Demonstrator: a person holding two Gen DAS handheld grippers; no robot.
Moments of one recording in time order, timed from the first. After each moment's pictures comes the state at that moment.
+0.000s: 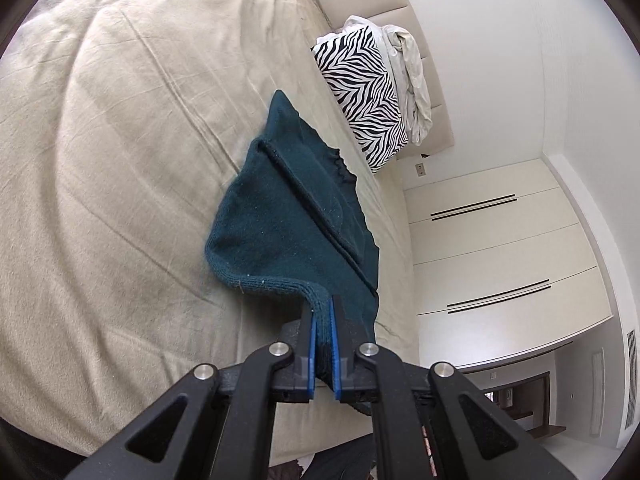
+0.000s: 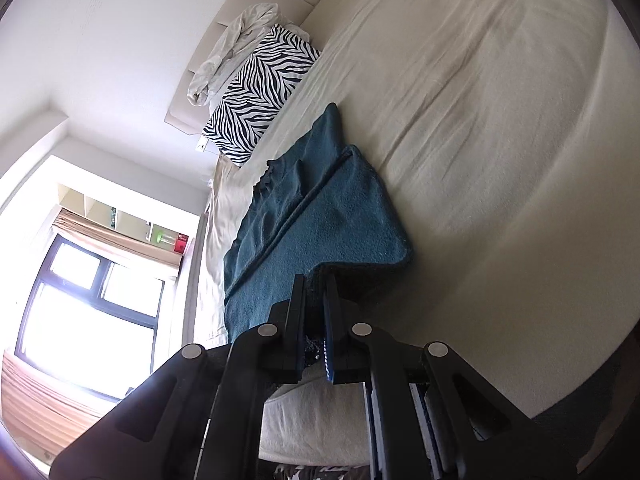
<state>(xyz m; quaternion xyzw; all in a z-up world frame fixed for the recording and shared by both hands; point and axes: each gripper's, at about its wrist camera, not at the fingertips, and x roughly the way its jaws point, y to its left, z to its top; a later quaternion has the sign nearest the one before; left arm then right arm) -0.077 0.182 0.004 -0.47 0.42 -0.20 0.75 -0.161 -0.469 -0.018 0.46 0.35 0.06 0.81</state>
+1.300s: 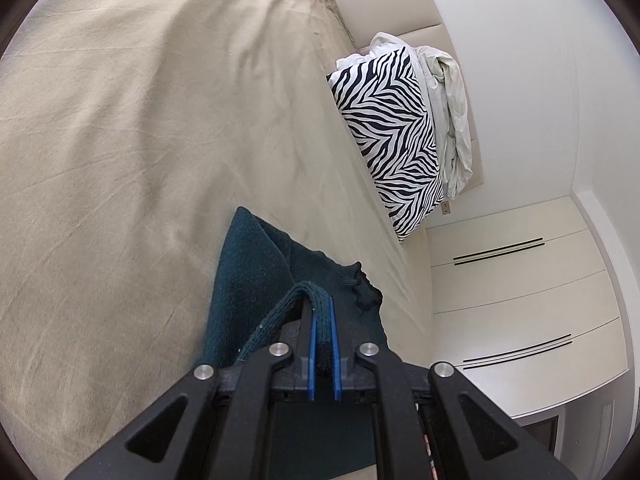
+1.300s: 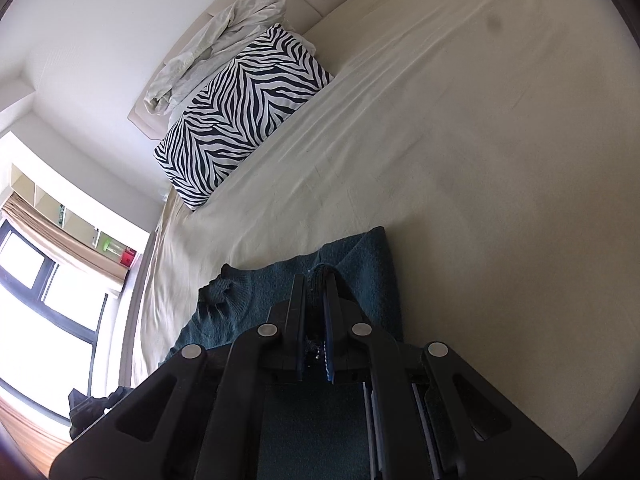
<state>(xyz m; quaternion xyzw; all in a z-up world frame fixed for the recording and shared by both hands) 0.219 0.164 -0.036 -0.48 0.42 -0.15 0.76 0.189 -0.480 -0.042 0.38 0.36 -0.01 0.85</state>
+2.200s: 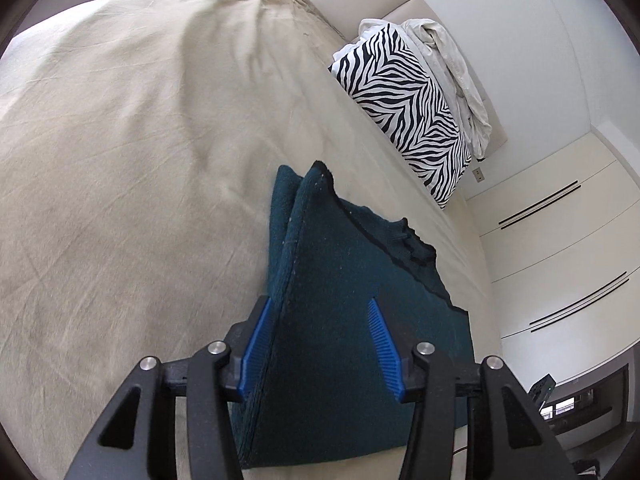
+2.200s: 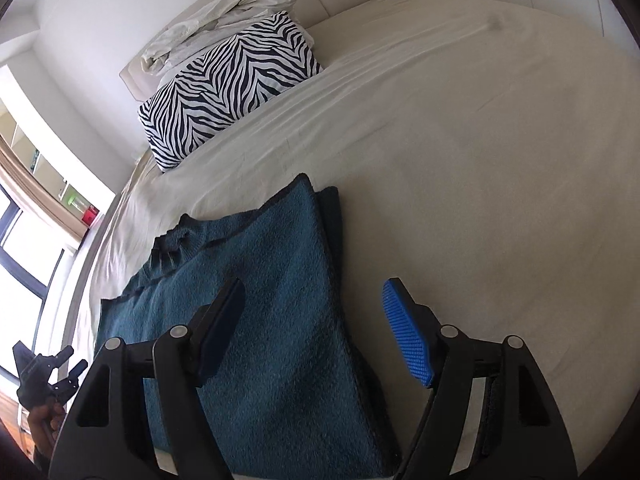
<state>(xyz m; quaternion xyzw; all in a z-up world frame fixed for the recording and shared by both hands) 0.150 0.138 -0.048 -0.35 0.43 -0.12 0.83 0.129 -0.457 -0.054 0.26 0.38 -0.03 0.89</state>
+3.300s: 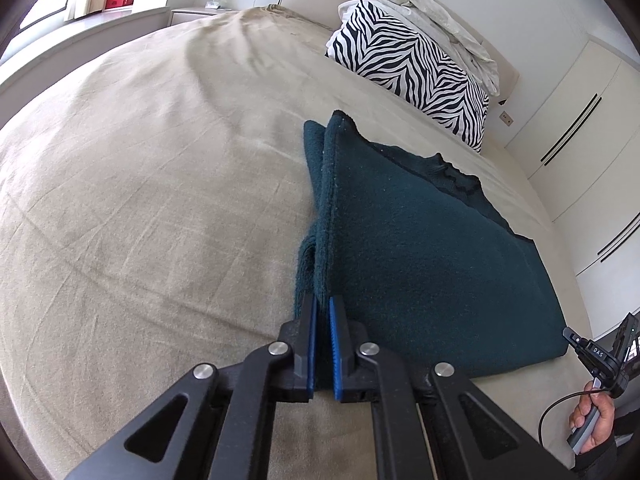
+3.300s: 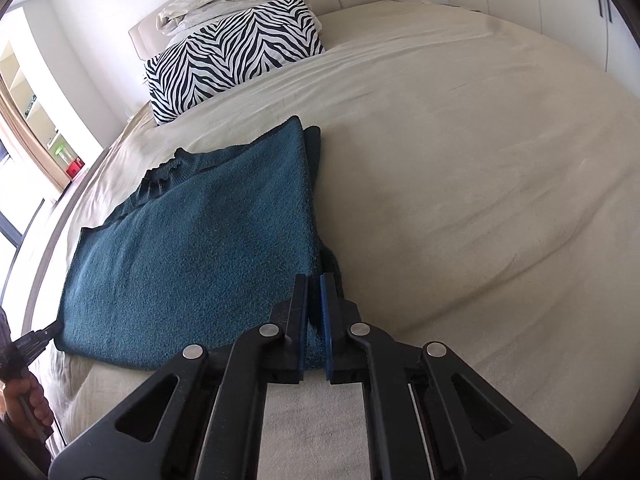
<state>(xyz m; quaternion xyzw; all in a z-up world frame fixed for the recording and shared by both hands) 0.098 0.115 -0.060 -0.18 0.45 -0.07 0.87 0.051 -0.447 -0.062 0.19 0.41 -0.04 0.89</state>
